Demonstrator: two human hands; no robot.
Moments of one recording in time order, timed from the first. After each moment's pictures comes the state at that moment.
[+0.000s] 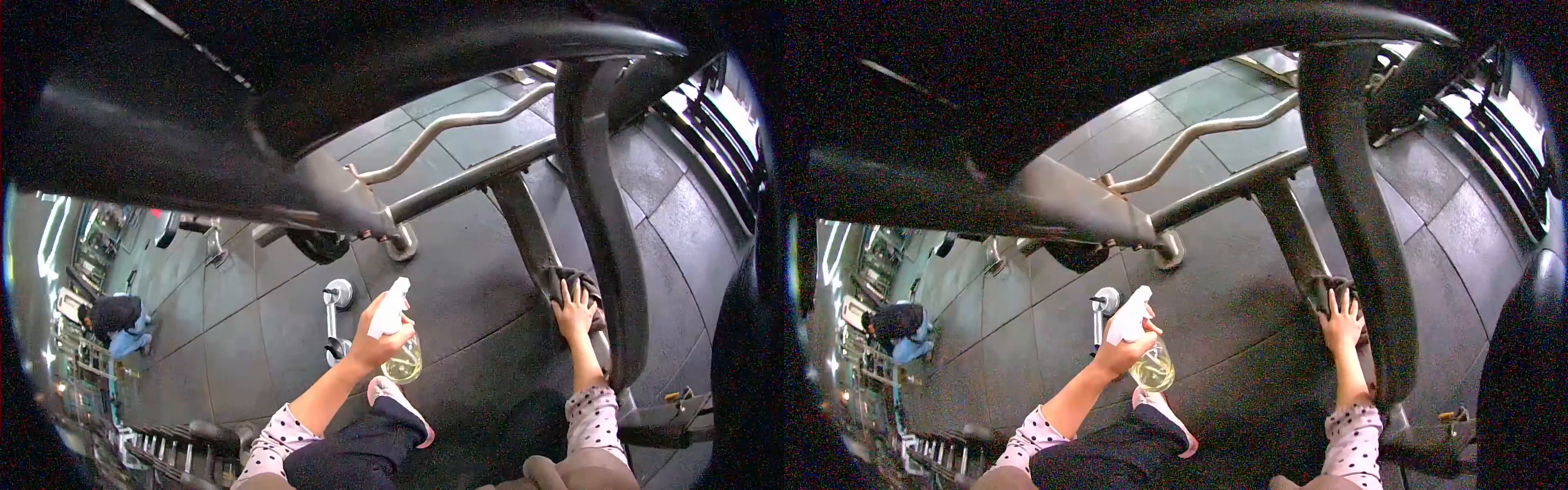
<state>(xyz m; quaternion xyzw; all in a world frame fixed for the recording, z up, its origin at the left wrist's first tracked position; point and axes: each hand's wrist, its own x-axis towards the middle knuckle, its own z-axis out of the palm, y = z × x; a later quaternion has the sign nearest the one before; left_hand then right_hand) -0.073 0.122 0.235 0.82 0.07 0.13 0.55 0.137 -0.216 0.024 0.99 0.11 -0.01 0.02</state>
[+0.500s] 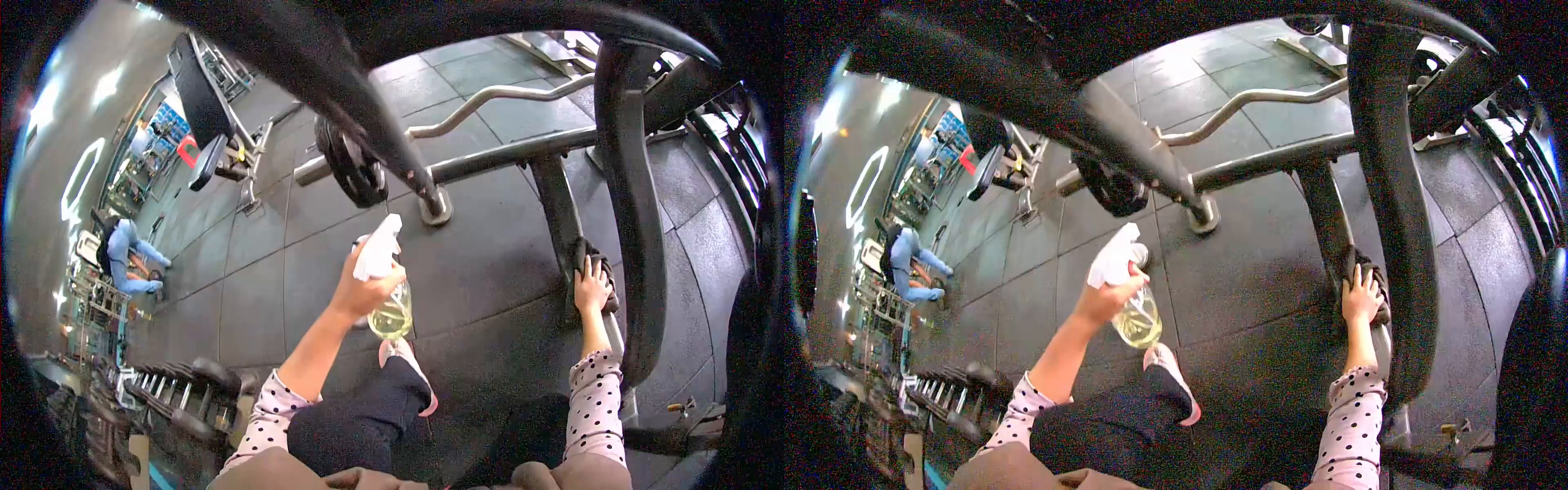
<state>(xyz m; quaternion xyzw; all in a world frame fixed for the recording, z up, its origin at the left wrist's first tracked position) -0.116 0.136 0.274 0.83 0.13 0.22 0.49 0.163 -0.195 0.014 1.00 0.09 0.03 0.00</state>
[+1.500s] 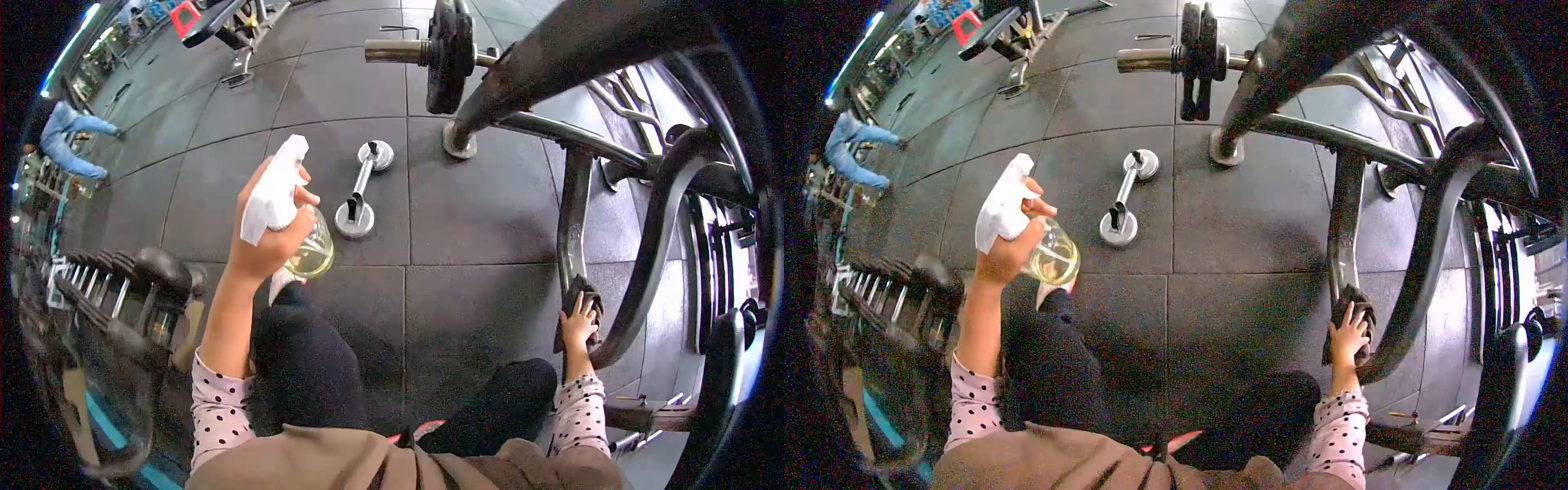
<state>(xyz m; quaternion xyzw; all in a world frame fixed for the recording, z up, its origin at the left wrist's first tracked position) -0.309 0.205 0.304 0.80 0.18 0.36 0.44 0.059 -0.269 0.042 0.96 0.14 -0.03 0.25</state>
